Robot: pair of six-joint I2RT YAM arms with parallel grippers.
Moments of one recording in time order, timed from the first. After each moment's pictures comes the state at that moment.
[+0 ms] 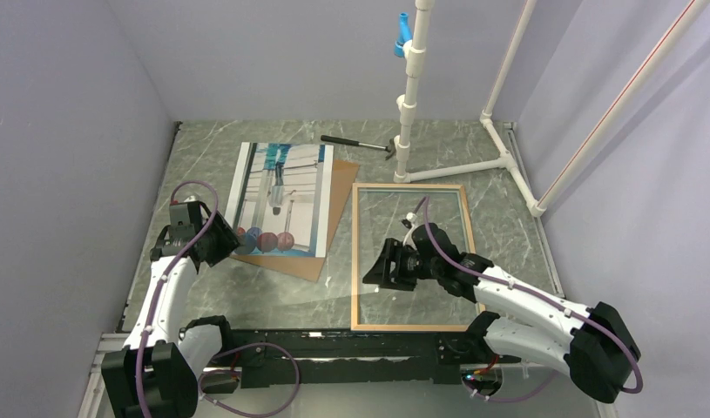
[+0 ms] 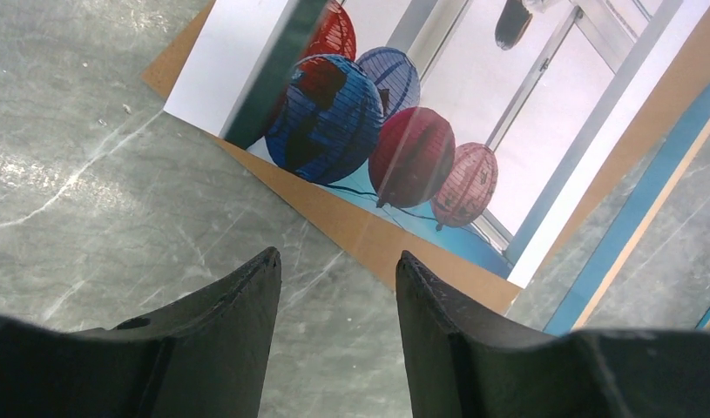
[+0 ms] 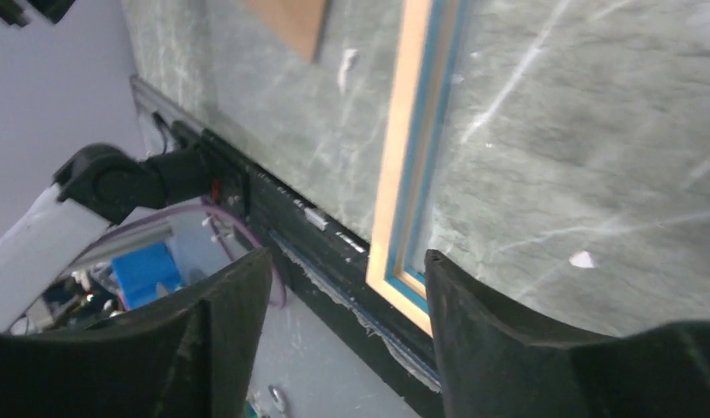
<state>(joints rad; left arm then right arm) 0.16 0.95 0.63 -0.60 0.15 -0.53 0.76 0.99 0.49 -0.19 -0.35 0.98</state>
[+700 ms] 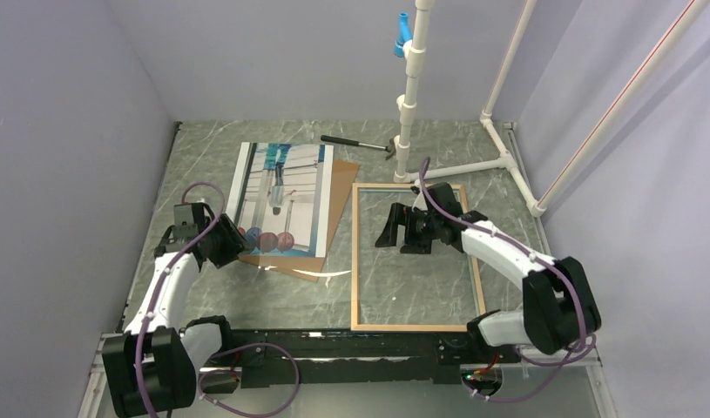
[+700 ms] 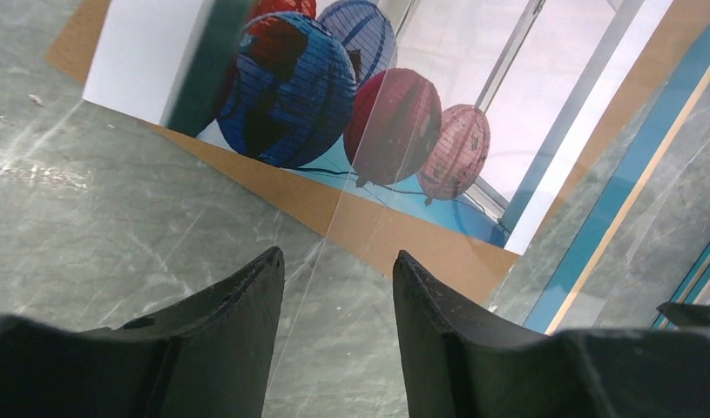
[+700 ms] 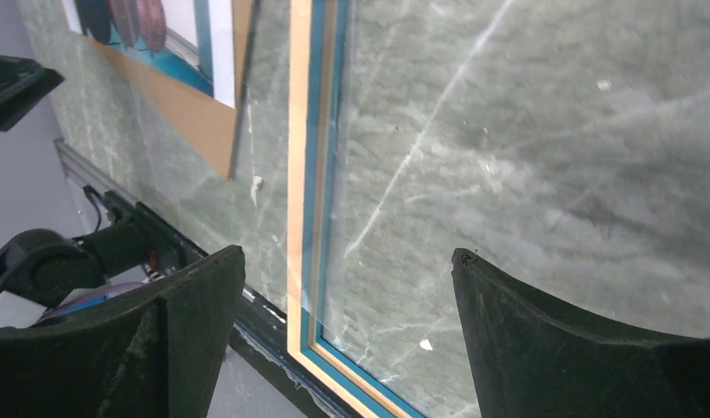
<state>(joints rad) 0.15 1.00 0.60 -0.56 0.26 -0.49 0.42 1.31 0.73 -0.33 -0.42 0.60</state>
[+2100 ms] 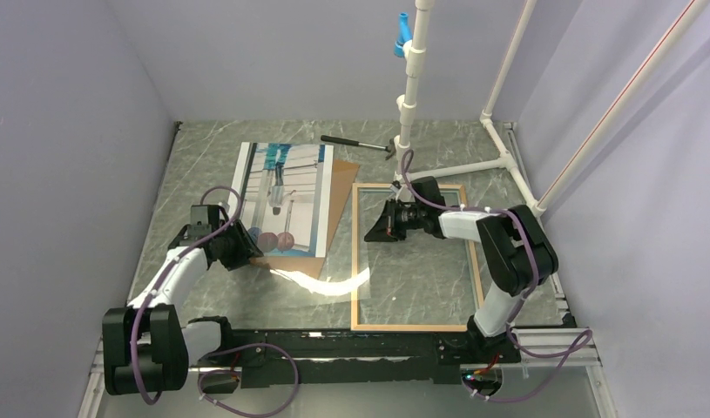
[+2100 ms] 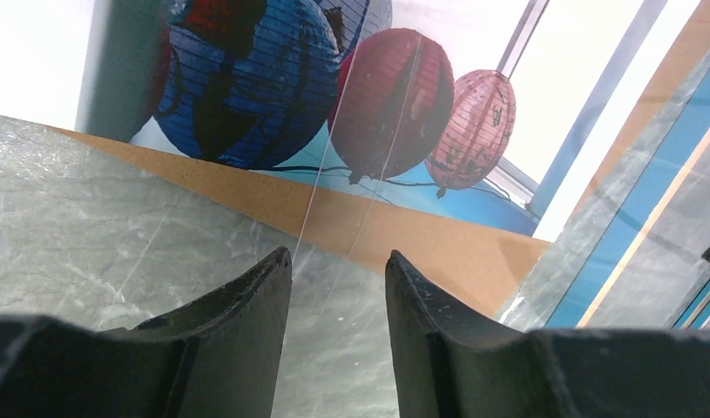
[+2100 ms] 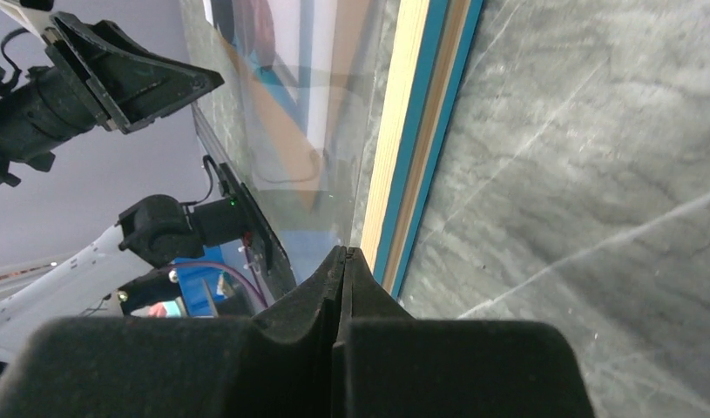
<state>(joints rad) 0.06 1.13 0.54 -0.45 0.27 -0.49 0.37 1.75 0.80 0.15 -0.82 0.72</state>
